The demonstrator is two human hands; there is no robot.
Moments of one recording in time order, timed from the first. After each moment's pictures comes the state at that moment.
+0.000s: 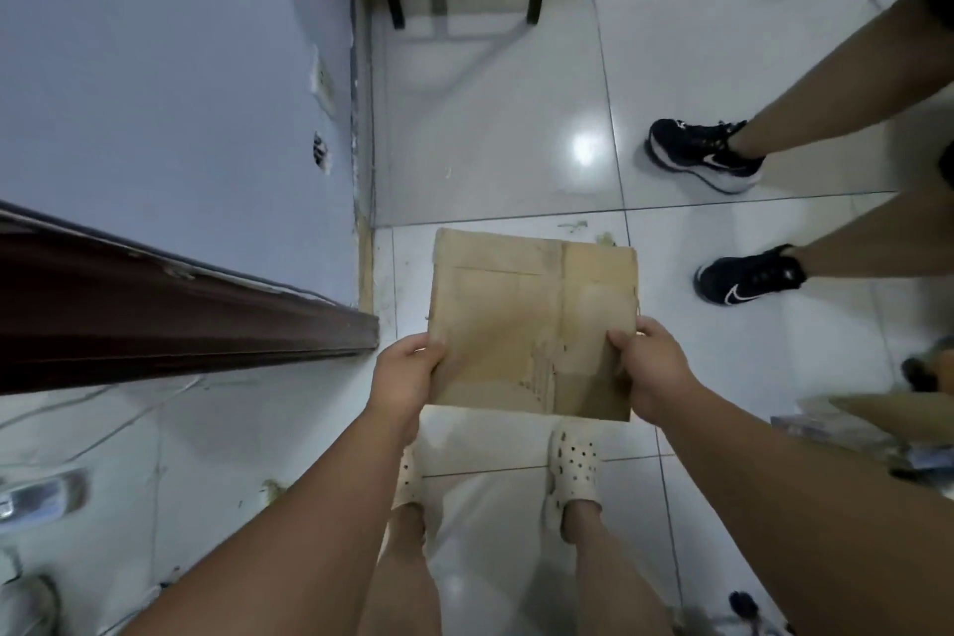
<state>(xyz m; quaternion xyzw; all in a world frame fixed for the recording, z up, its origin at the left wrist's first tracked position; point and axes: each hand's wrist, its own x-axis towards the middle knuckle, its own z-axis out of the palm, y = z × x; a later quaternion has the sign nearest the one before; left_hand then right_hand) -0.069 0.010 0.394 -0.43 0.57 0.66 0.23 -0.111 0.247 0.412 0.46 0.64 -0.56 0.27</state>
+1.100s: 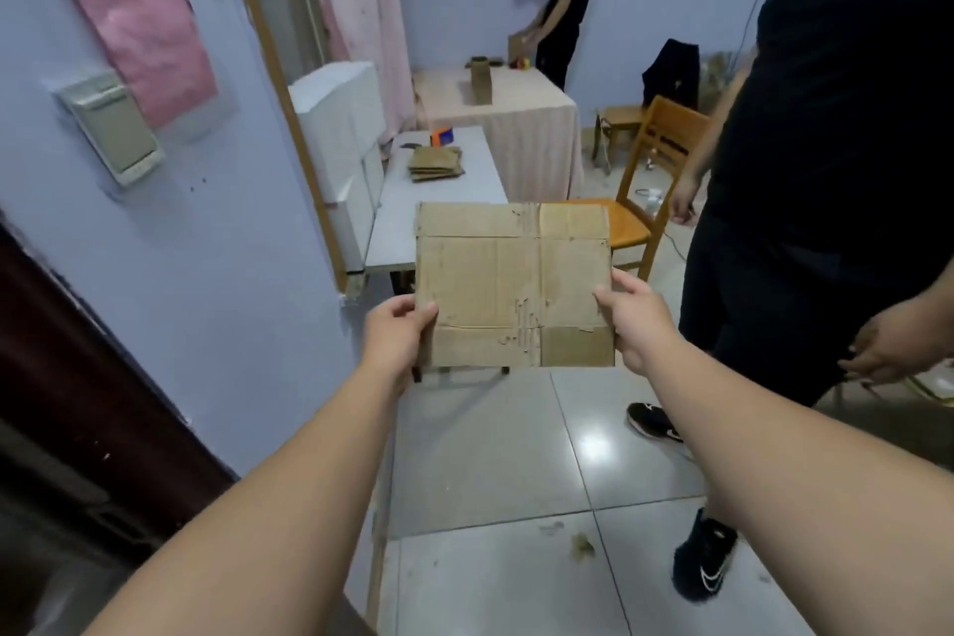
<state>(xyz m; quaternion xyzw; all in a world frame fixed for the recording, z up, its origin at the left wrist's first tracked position) -0.200 0.063 0.859 -0.16 0.73 0.66 -0.08 -0.222 0.309 0.870 0.14 0.66 -0.74 0.01</state>
